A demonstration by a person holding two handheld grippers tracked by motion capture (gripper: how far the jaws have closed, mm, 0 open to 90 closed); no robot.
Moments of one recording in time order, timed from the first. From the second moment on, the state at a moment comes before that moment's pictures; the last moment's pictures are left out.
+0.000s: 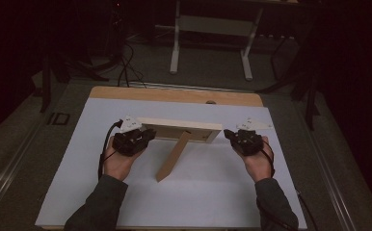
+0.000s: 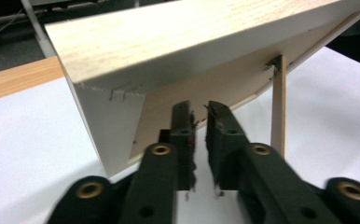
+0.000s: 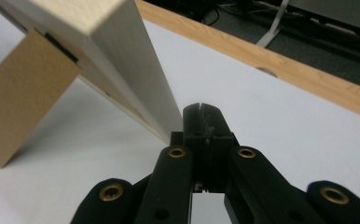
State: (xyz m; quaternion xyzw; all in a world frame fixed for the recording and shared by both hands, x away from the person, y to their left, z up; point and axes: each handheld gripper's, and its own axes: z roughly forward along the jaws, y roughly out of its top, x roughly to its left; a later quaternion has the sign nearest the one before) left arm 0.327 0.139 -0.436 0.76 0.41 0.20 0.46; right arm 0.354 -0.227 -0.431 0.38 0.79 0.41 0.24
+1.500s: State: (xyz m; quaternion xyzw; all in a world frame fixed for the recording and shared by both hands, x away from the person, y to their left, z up) left arm 0.339 0.125 -0.435 0.75 0.43 0.19 0.46; right arm 0.385 -0.213 -0.413 0.37 0.78 0.47 0.16
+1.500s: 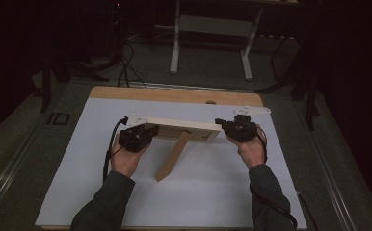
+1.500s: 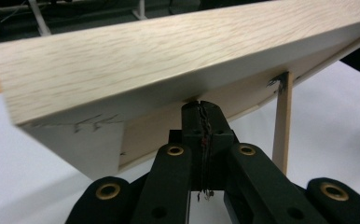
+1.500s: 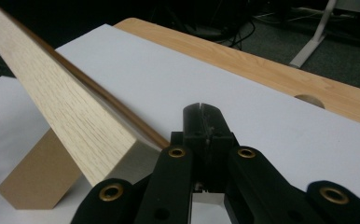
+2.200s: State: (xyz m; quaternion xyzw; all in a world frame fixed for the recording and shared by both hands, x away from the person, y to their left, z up) left arm 0.347 0.102 -0.428 0.76 0.42 0.16 0.47; right arm 0.382 -0.210 -0.412 0.35 0.80 0.47 0.15
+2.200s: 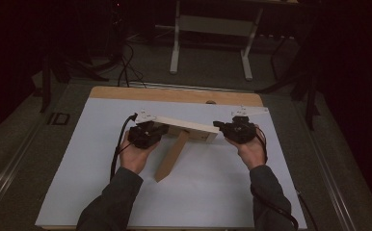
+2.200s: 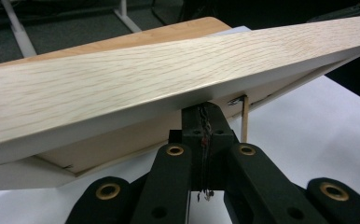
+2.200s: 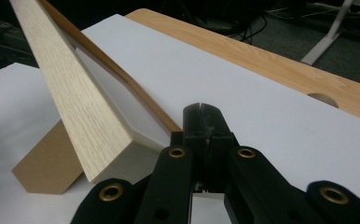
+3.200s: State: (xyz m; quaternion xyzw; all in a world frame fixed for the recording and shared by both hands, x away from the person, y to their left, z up) left arm 0.351 0.061 -0.429 0.78 0.40 0.14 0.46; right arm 0.378 -0.207 -0.410 0.34 0.81 0.46 0.15
